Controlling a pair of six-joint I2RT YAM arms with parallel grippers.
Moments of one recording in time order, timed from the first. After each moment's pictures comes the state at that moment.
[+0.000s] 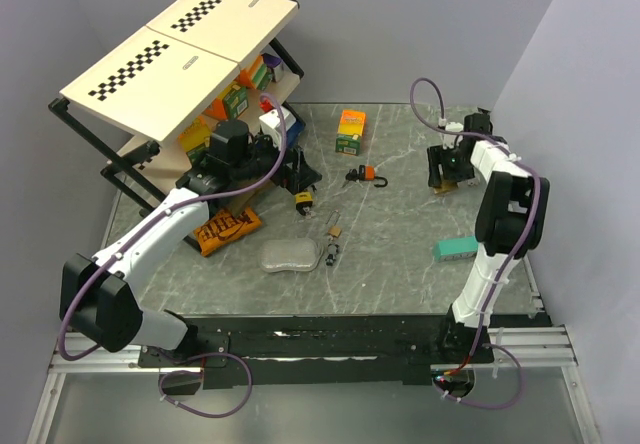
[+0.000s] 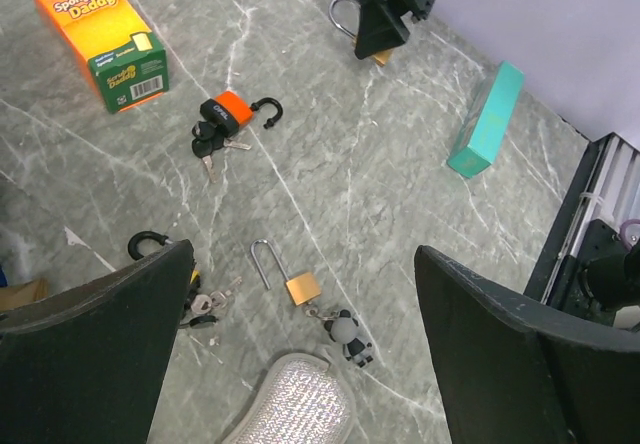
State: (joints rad) left arm -0.50 1.38 1.17 -0.08 0.49 -0.15; right arm -0.17 1.96 1.47 -0.60 -0.24 -0.33
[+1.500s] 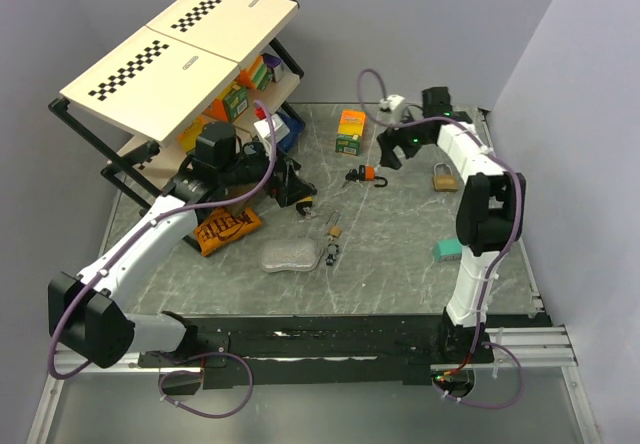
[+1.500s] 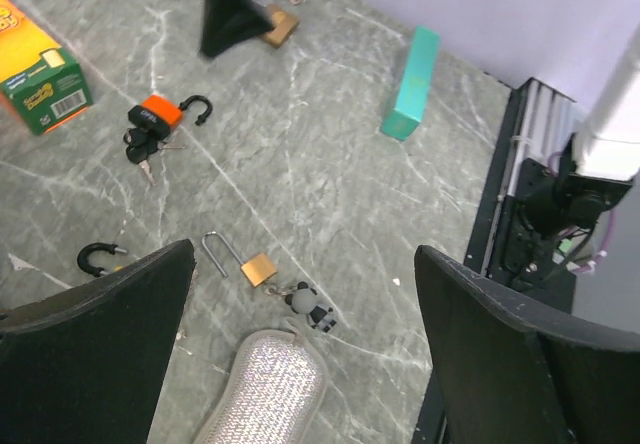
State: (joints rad) left arm -0.47 1.30 1.15 -0.14 0.70 -0.08; right arm 0.04 2.00 1.72 -0.67 -0.54 -0.65
